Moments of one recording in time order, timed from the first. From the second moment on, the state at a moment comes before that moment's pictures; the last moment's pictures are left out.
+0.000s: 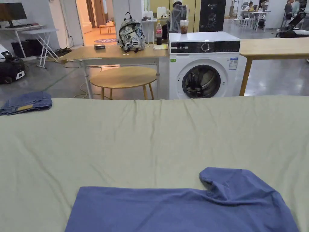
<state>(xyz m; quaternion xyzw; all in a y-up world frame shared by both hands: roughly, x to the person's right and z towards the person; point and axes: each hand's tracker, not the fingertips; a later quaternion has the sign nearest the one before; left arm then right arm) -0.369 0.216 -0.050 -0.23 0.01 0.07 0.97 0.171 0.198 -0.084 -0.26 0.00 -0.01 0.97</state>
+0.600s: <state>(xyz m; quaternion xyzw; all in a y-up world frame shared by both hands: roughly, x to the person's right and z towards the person) -0.343 0.209 -0.134 -0.24 -0.05 0.09 0.97 0.091 0.183 -0.173 -0.28 0.09 -0.03 0.95</state>
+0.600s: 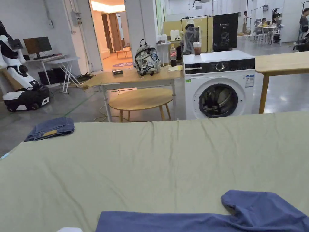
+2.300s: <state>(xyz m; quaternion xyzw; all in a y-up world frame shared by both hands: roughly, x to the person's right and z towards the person) -0.422 0.195 -0.094 -0.32 -0.03 0.14 0.94 0.206 0.202 -0.158 -0.34 0.04 -0.04 0.94</state>
